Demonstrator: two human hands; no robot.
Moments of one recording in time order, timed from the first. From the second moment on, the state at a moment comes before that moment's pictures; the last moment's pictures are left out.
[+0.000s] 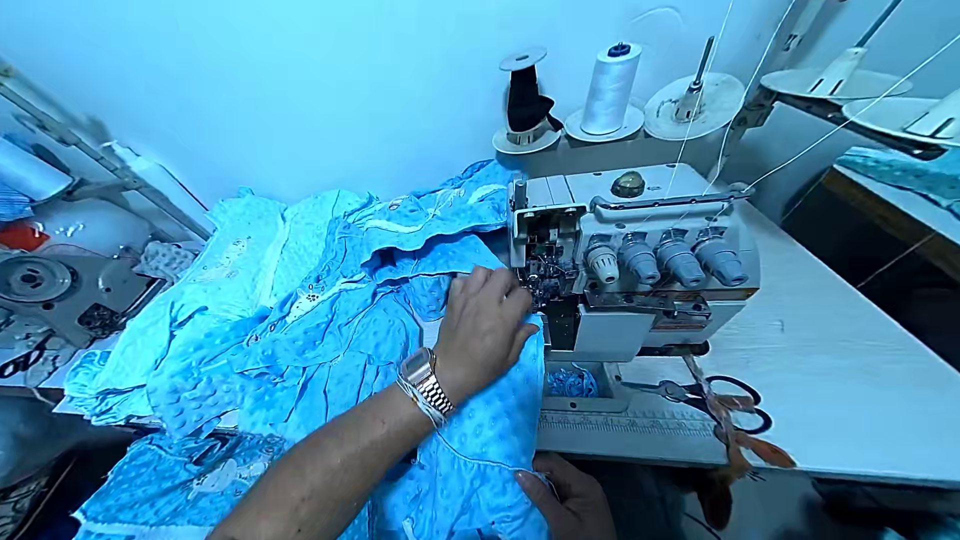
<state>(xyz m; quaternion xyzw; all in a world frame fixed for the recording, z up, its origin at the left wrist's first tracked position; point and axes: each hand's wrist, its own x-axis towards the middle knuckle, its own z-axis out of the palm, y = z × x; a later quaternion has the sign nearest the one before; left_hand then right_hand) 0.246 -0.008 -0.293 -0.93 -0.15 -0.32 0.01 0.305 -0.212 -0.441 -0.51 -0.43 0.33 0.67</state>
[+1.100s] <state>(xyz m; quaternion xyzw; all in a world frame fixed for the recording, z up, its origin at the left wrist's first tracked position) 0.236 0.019 -0.304 -0.94 -0.15 -0.27 -0.11 0.332 -0.215 -0.403 -0.49 -0.42 0.33 0.69</state>
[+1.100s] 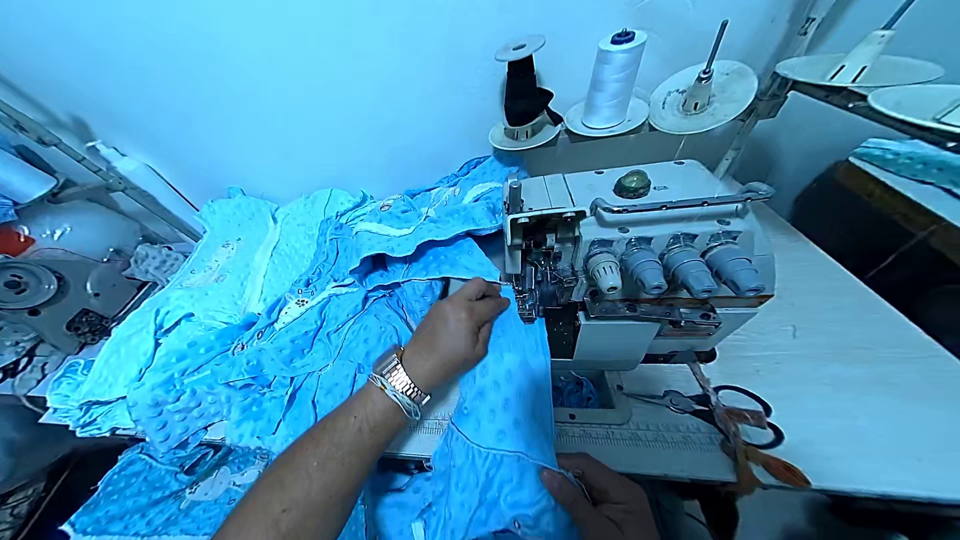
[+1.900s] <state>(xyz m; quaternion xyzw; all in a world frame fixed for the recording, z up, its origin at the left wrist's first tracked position) 0.221 0.074 -0.261 -0.86 -0.35 -0.29 -0.21 0.358 -0.158 -0.355 -0.56 -0.33 0.33 0.68</state>
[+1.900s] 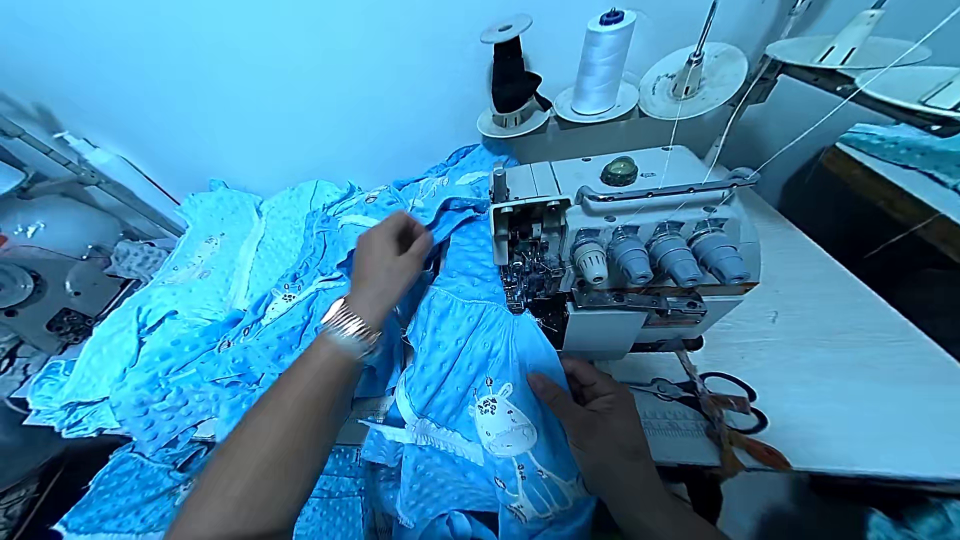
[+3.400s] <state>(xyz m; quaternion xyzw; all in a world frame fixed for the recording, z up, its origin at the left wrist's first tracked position) 0.161 0.061 -0.229 -0.92 -0.36 -0.13 -0.12 0.334 -0.162 -0.340 -0.50 -0.27 0.44 0.70</state>
